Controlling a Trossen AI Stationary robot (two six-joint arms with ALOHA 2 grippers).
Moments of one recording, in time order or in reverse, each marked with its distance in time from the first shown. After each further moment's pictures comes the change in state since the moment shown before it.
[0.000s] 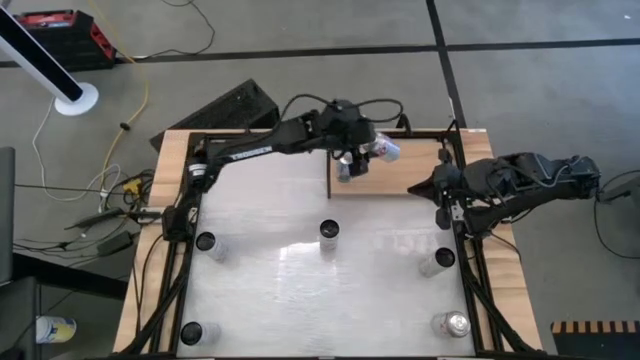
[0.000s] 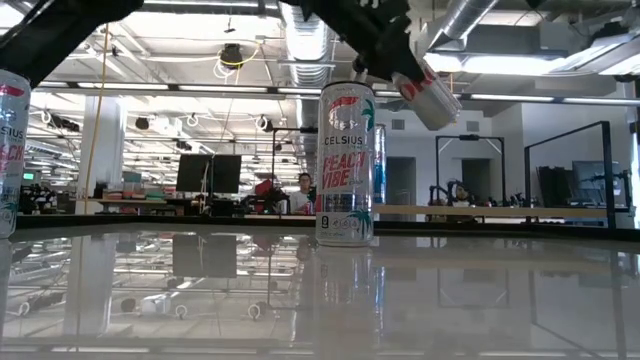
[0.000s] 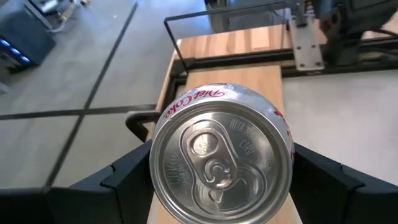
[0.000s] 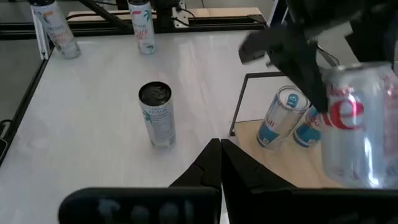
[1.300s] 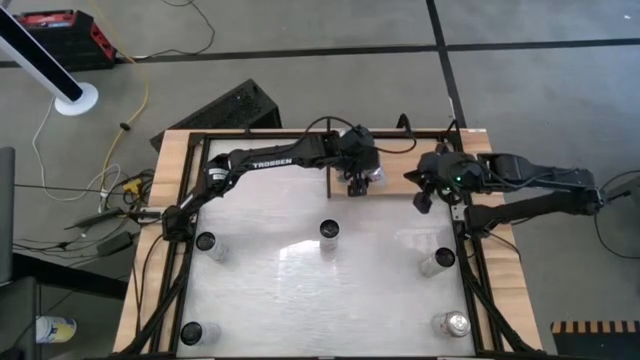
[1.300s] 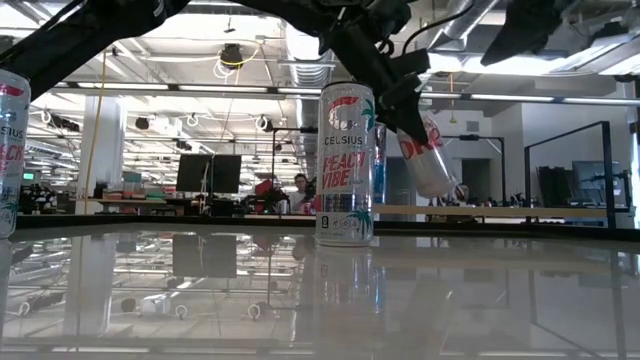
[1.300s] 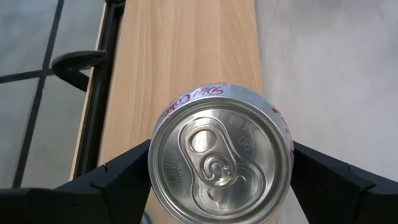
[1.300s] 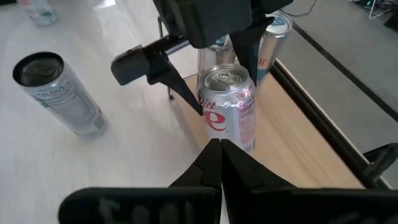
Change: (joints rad) left arm -0.036 0.146 0.012 -0.134 -0.006 0.040; right arm -0.270 0.022 -0.142 0.010 0.013 0.069
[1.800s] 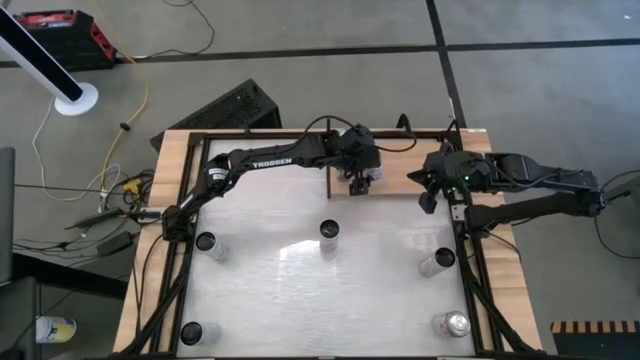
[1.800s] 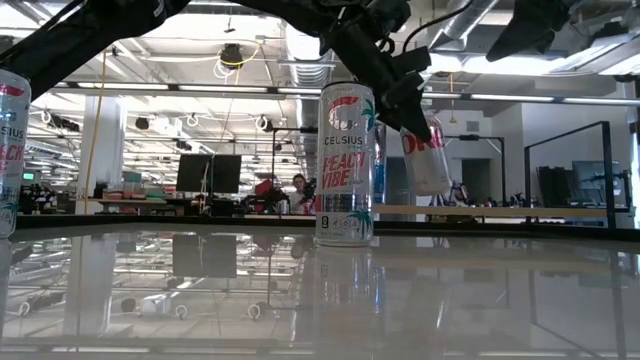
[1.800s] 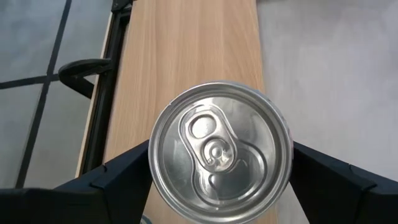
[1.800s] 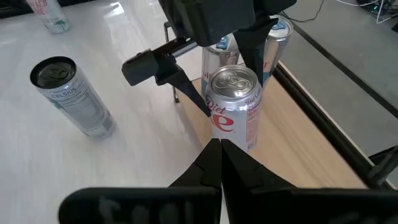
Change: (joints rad) left arm 0.000 0.000 -0.001 0.031 0.001 0.000; right arm 0.000 -0.045 -0.004 -0.008 -0.022 -0.003
